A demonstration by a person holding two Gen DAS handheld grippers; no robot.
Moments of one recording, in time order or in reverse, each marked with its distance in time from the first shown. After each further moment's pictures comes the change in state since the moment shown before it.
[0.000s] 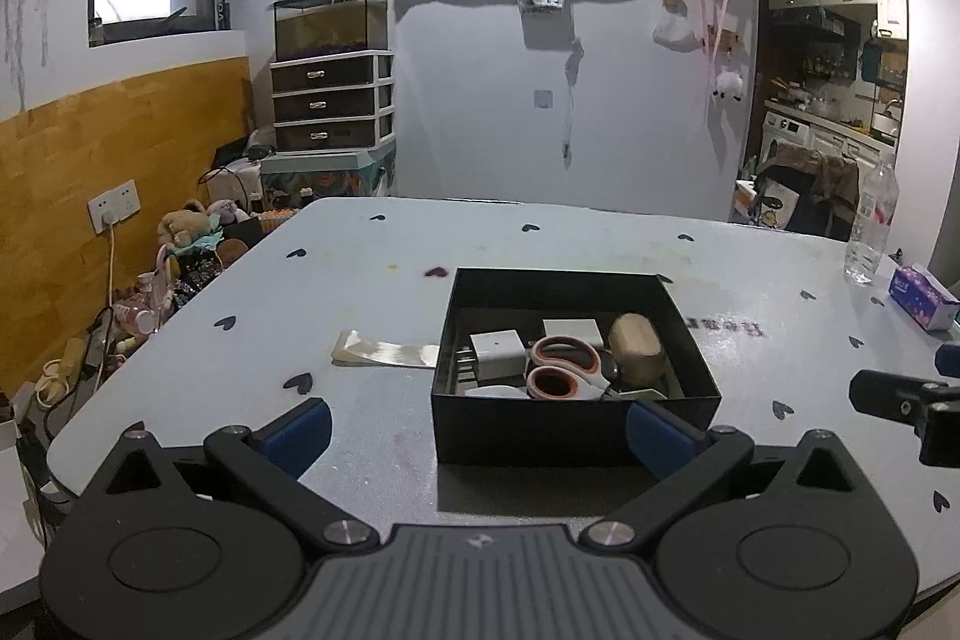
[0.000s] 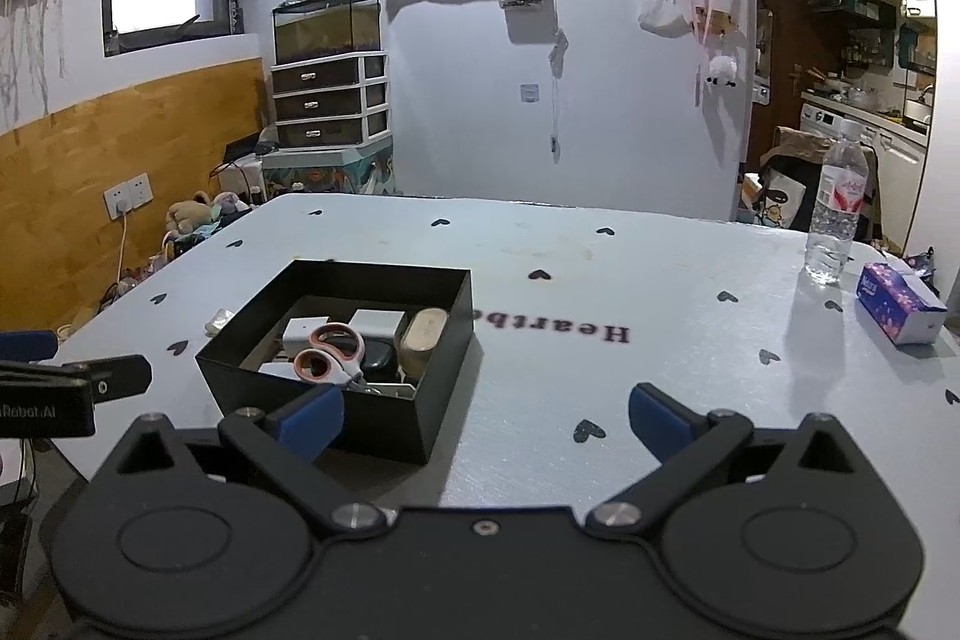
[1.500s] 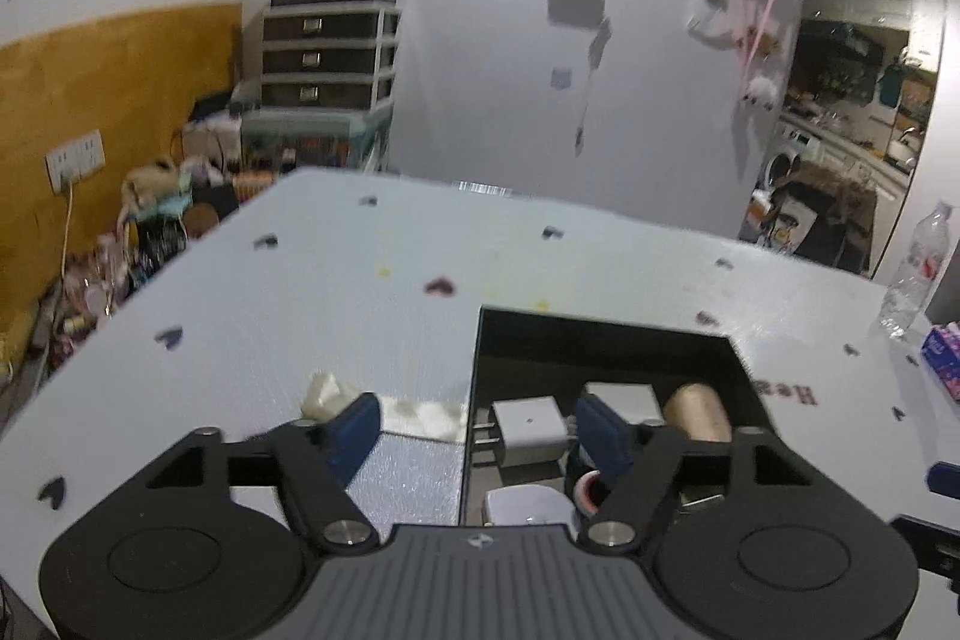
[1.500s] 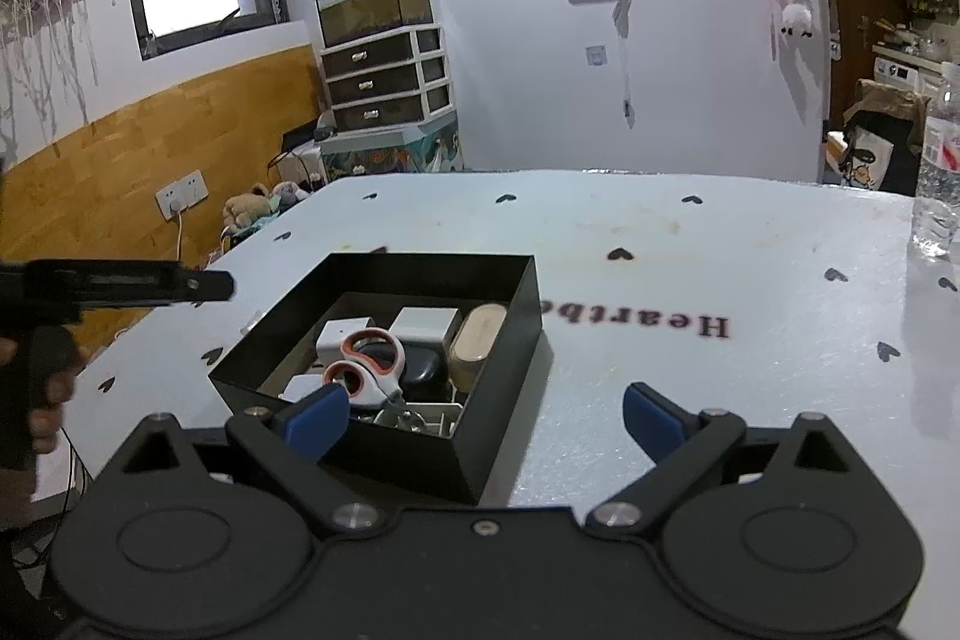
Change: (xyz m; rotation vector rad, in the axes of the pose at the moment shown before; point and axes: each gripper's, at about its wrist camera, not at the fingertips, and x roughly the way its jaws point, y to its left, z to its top) left arm 0.104 0.041 0.051 -0.090 0.048 -0.055; right arm 0.075 -0.011 0.008 0.042 0.047 0.180
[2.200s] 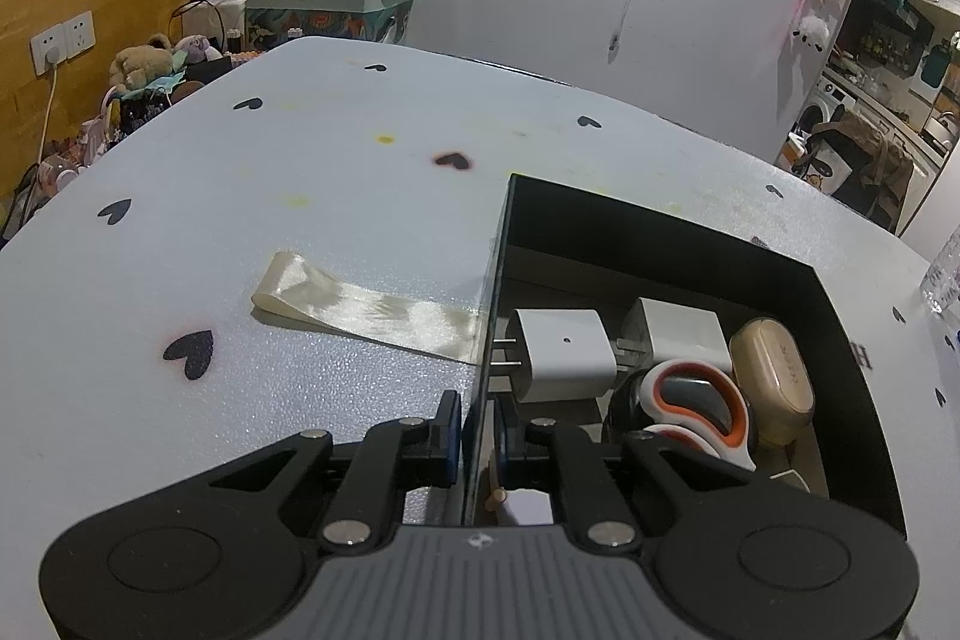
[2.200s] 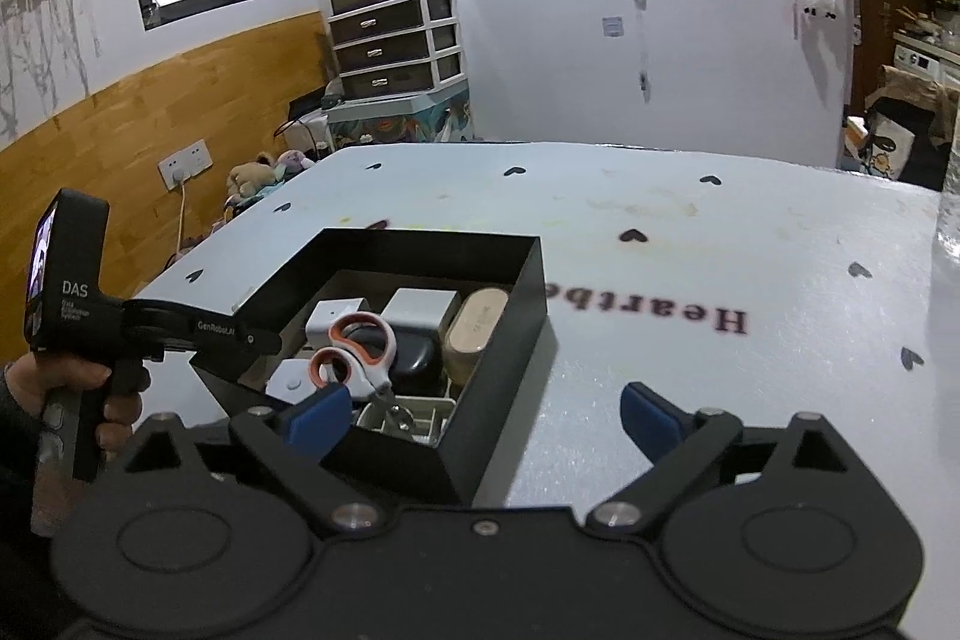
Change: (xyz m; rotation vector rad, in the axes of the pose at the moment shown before) left arm 0.092 0.014 -0.021 -0.099 0.223 0.002; right arm 0.029 -0.008 0.009 -0.019 0.074 0.027
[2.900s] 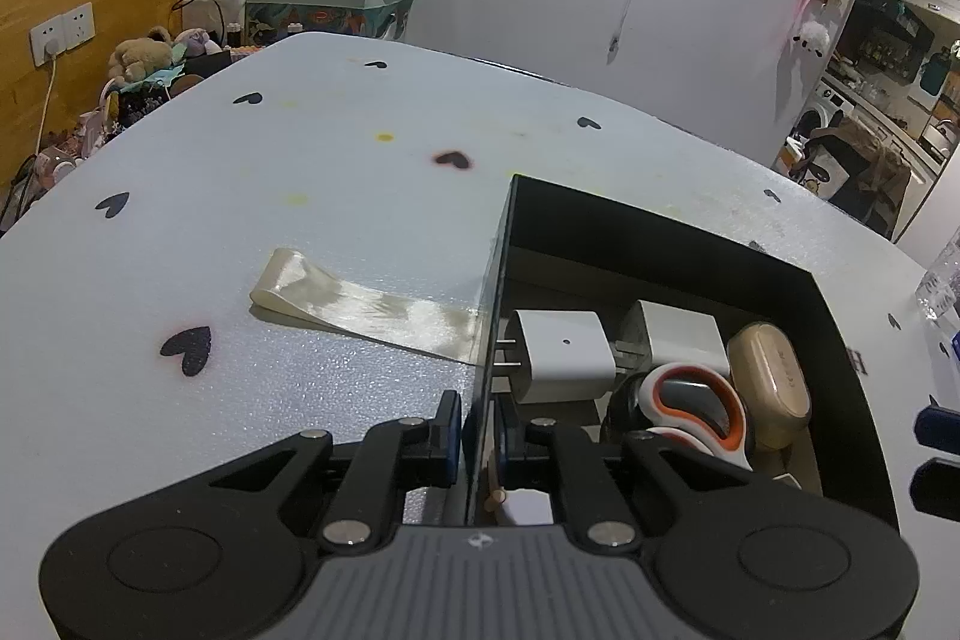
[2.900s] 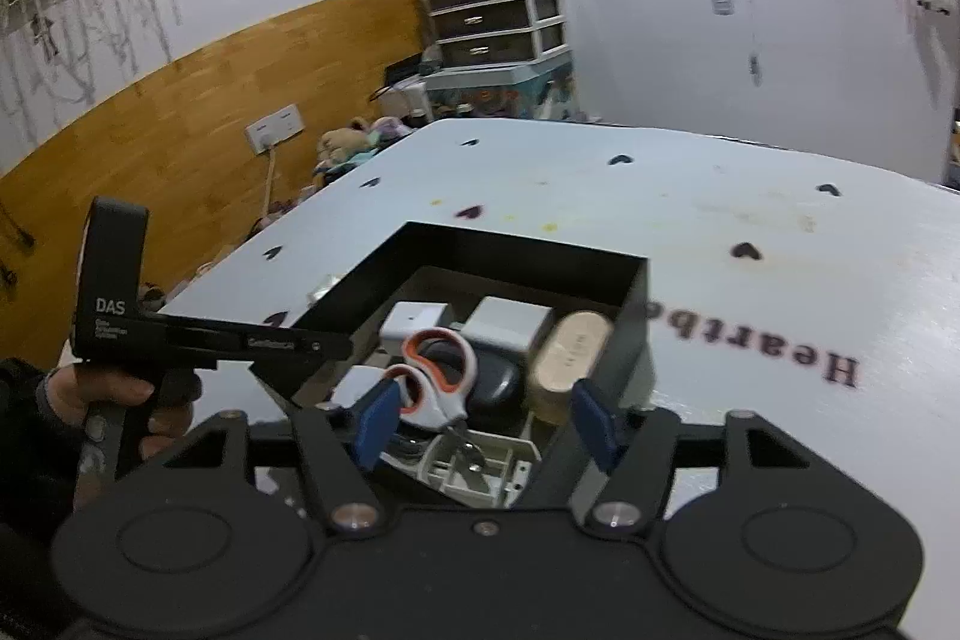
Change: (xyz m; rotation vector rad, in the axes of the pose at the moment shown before) left arm 0.001 0.004 0.000 -0.016 0.003 -0.014; right arm 0.036 0.003 0.032 -0.071 0.073 0.196
